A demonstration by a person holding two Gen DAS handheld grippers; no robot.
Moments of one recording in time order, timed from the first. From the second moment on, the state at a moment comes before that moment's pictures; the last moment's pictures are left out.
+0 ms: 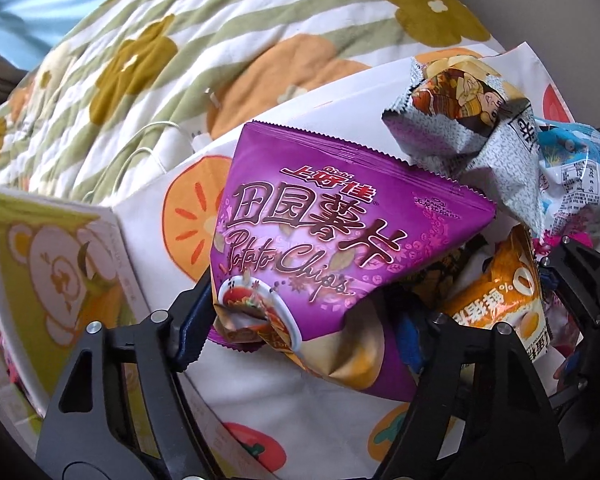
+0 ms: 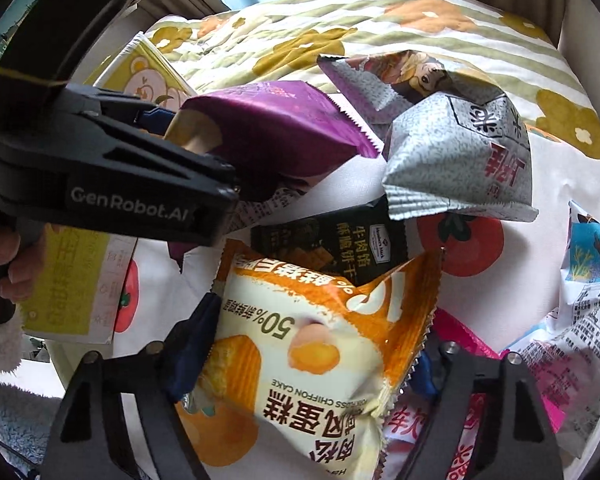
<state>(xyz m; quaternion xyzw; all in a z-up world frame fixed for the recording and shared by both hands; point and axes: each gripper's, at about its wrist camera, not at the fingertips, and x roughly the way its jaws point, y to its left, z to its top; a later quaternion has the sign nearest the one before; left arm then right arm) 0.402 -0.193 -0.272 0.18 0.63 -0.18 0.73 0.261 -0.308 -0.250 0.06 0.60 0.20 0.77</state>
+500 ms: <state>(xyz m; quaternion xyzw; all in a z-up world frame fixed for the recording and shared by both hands) 0.360 -0.161 -0.191 0.12 0.58 -0.15 0.79 0.236 -0.309 -0.205 0.06 0.56 0.22 0.80</state>
